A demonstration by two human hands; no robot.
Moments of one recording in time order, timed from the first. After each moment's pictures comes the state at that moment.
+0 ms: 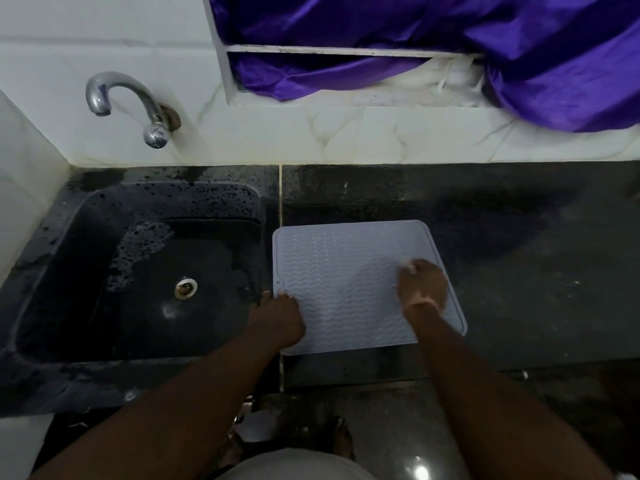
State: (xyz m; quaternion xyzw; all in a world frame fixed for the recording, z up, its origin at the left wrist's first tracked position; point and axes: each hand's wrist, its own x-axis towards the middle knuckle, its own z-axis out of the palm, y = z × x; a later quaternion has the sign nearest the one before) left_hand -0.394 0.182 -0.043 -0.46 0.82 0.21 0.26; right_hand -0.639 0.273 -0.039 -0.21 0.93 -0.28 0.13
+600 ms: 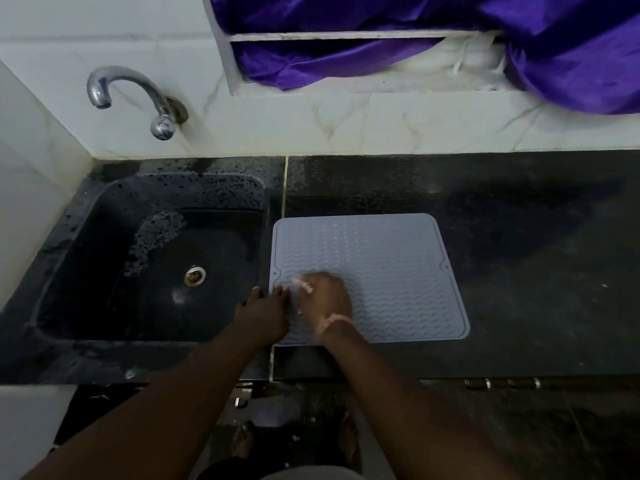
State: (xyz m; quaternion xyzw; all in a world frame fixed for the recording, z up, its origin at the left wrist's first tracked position) left_hand -0.387 0.192 -0.047 -0.50 0.80 0.23 0.25; right_hand -0.515 0.245 -0.046 -0.52 0.78 -0.26 0.22
